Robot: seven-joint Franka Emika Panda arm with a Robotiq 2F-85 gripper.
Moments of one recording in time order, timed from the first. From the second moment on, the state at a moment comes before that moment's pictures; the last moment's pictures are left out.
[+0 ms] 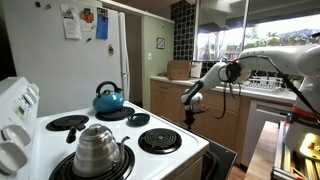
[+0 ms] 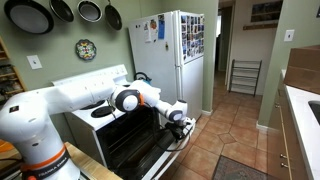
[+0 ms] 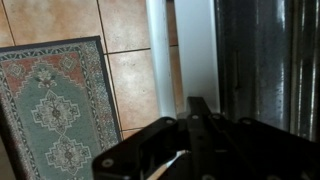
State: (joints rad) arm -0.30 1.48 -0.04 -0.92 0.12 2.27 -0.20
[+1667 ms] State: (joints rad) arm -0.29 1.48 -0.03 -0.91 0.05 2.15 -0.40
